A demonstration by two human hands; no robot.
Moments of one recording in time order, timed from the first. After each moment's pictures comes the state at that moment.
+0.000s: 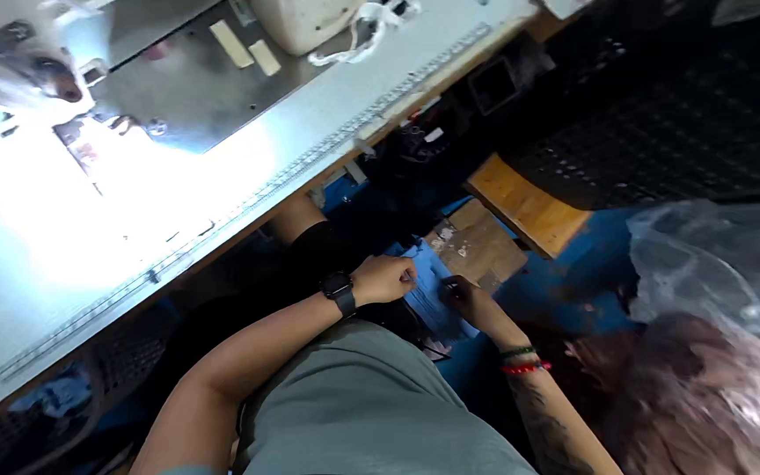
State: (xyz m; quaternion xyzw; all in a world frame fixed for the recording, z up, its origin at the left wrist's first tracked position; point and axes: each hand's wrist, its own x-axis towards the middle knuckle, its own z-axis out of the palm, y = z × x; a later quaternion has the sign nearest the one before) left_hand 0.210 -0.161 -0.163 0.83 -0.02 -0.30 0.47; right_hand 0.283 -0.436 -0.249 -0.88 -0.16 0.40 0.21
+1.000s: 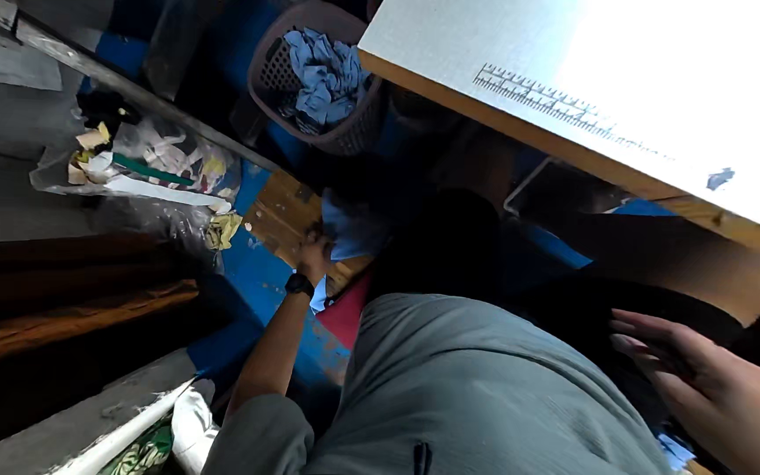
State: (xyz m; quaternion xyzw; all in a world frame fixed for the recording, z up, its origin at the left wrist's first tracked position) left_hand -0.314 -0.182 -0.269 0.52 0.81 0.04 0.26; right_hand 0.200 -0.160 -0.108 -0.56 -0.72 0.39 0.11
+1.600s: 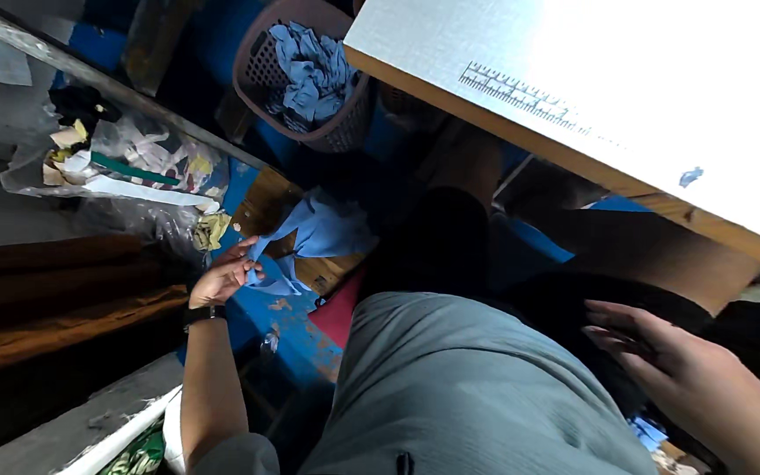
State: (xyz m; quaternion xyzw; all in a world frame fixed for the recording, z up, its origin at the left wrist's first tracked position) left_hand -0.441 -0.245 -0.157 0.23 0.59 0.41 0.65; right_hand 0.201 -0.153 -0.115 -0.56 -0.73 0.38 0.07
